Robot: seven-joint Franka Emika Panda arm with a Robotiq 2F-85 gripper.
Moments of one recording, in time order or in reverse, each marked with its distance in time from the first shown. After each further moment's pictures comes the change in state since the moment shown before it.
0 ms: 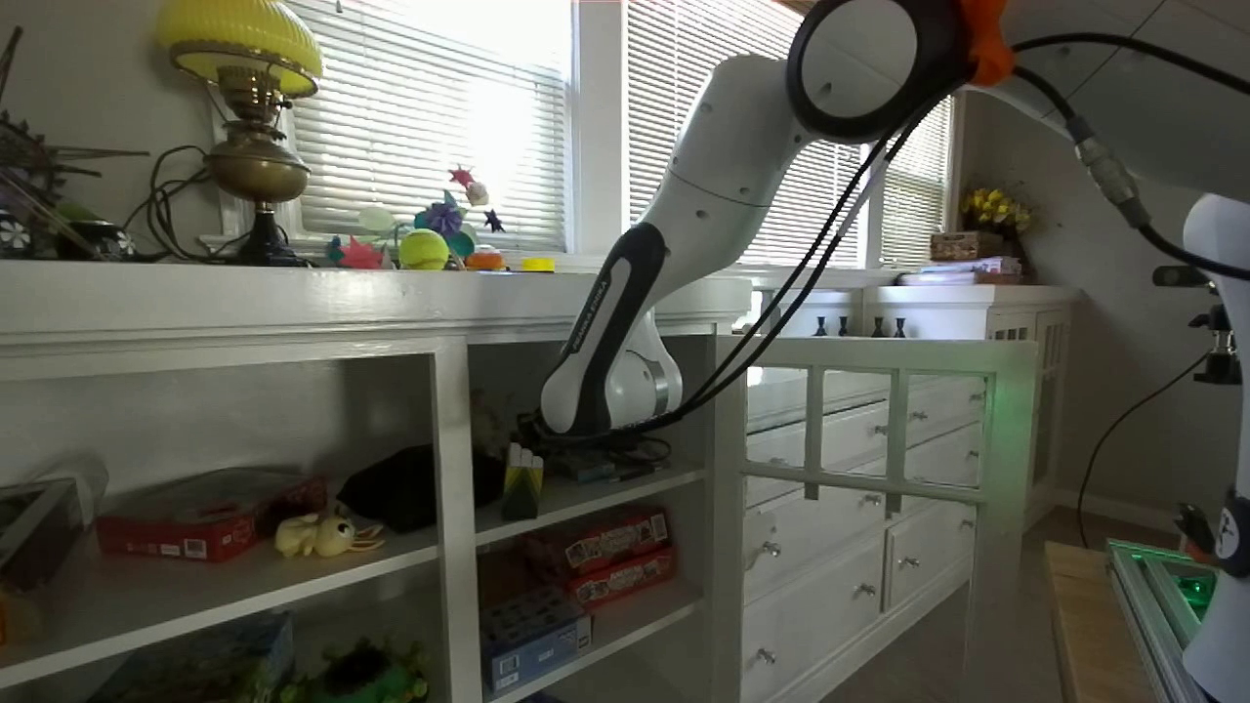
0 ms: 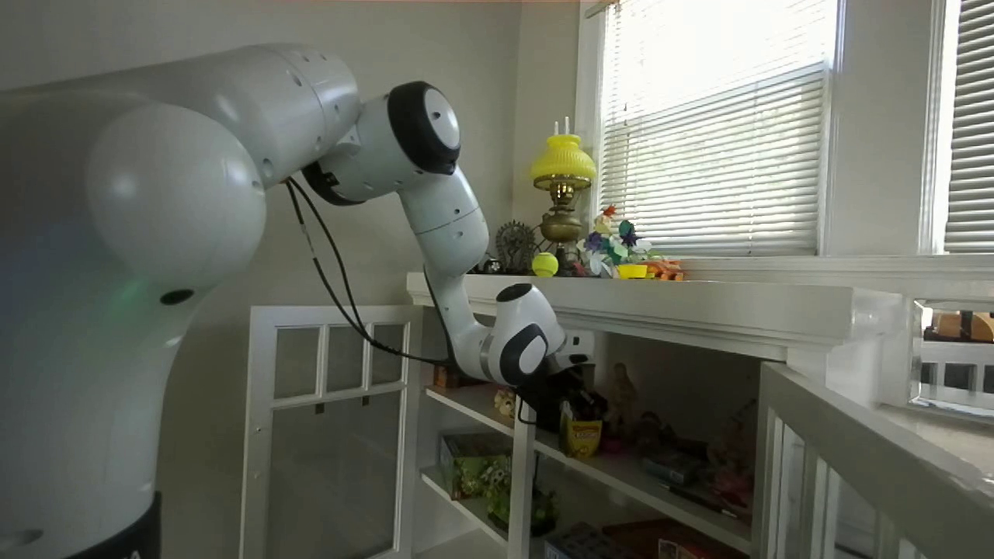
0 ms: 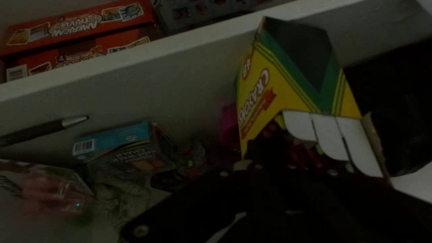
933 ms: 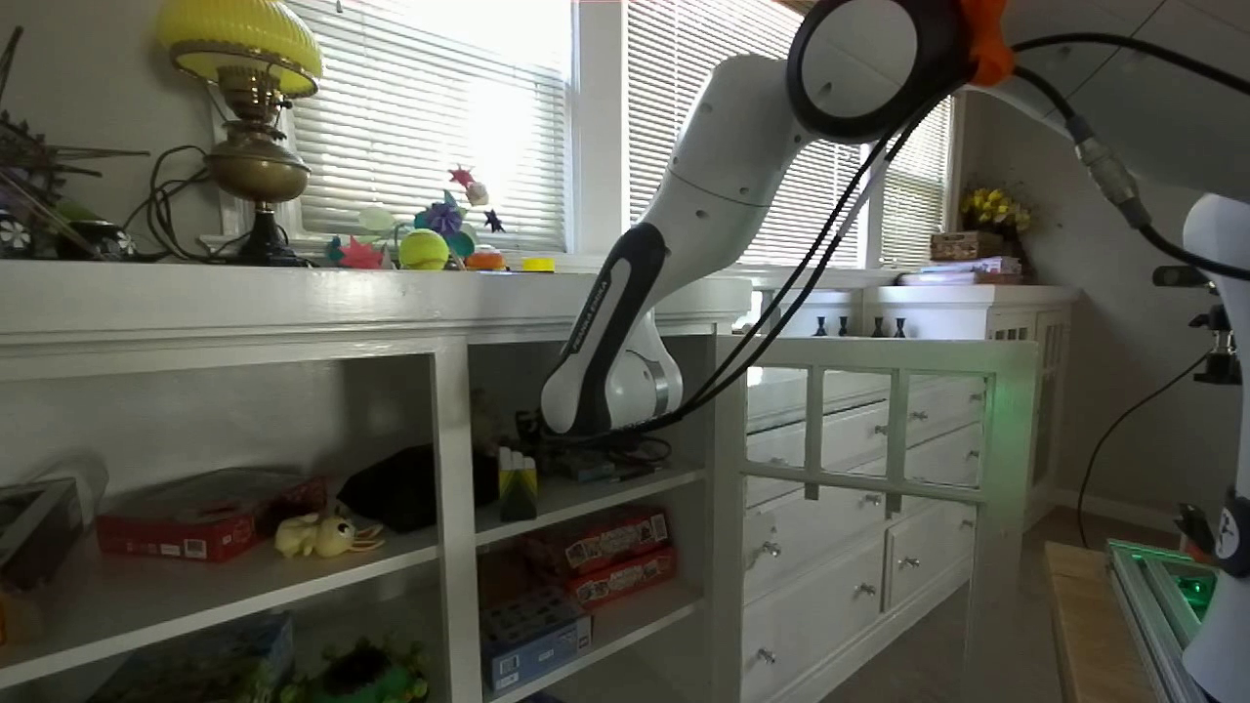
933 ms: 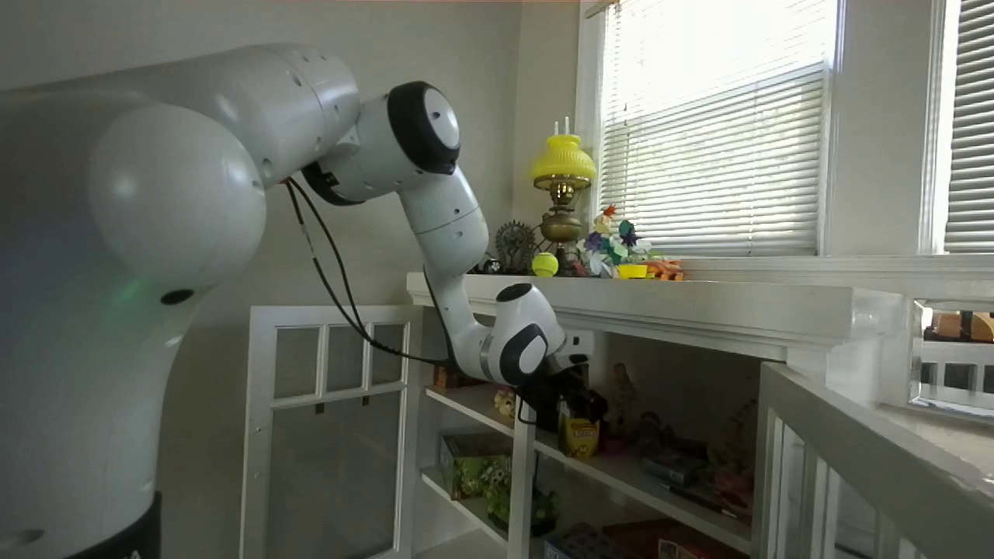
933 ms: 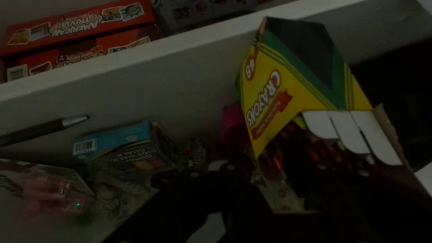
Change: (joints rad) arm 0.002 0.000 -0.002 -0.001 0.000 0.000 0.000
